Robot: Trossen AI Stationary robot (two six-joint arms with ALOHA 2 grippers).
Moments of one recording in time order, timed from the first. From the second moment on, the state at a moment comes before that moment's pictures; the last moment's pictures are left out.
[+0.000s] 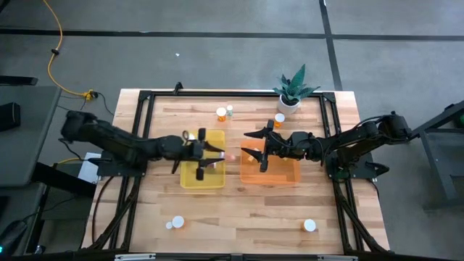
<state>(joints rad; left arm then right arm) 0.01 1.32 0.47 0.72 -0.12 0.12 0.10 1.37 0.64 0.80 0.26 -0.09</state>
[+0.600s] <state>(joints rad) 0.03 1.86 0.71 1.00 -0.03 -0.05 0.10 1.37 0.64 0.80 0.26 -0.06</state>
